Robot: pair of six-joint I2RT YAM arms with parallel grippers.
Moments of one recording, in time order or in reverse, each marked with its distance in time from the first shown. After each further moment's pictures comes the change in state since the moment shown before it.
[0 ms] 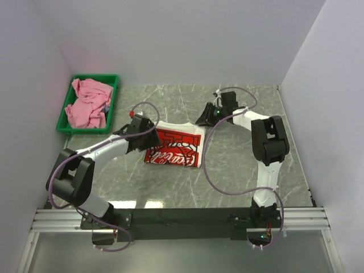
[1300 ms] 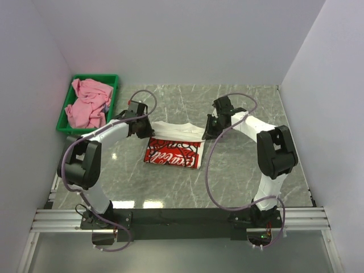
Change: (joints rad) left arm 0.140 0.171 0.245 -0.092 0.116 0.079; right arm 0.090 -0.240 -0.104 -0.368 0.318 -0.014
